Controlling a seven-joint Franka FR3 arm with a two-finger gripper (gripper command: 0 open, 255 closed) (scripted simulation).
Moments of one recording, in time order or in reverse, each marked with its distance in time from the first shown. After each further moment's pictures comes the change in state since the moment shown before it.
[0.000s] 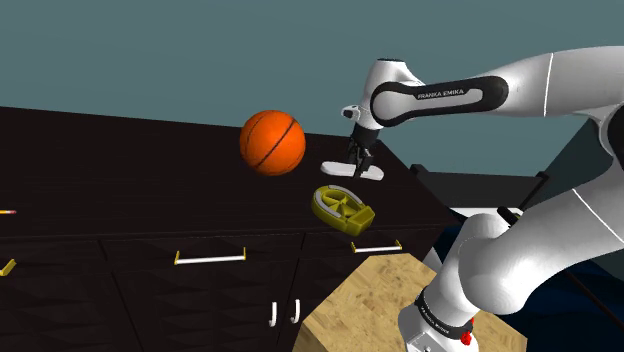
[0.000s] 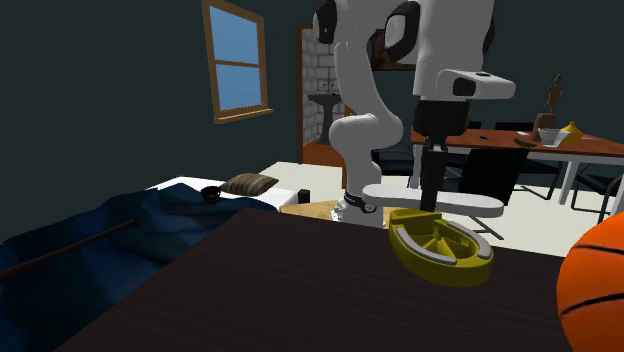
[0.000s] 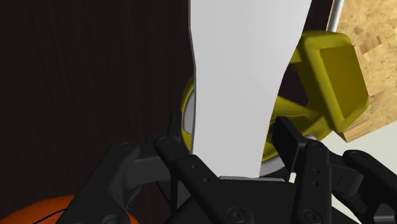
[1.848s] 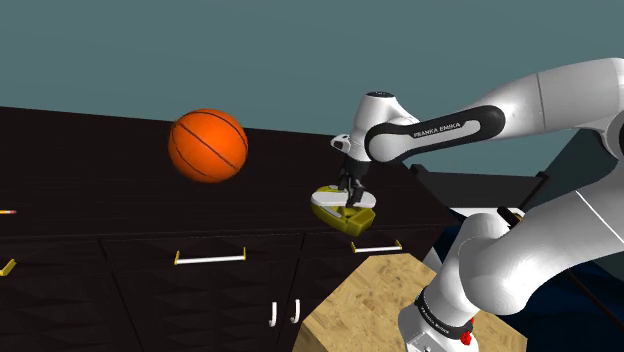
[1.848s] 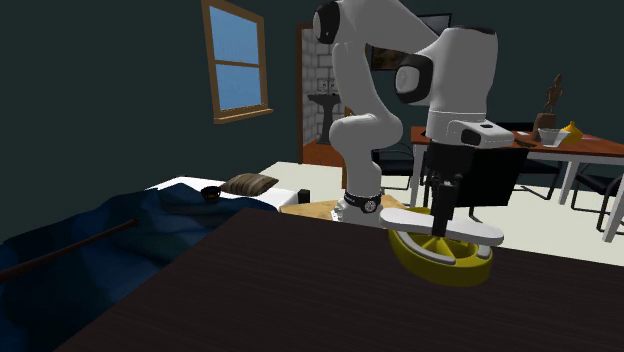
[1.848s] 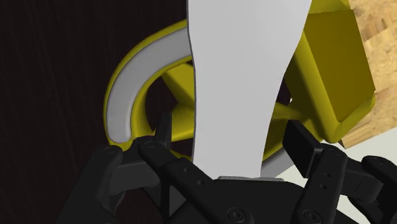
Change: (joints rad) arm 0.023 -0.028 0.069 -0.233 -0.003 0.193 0.128
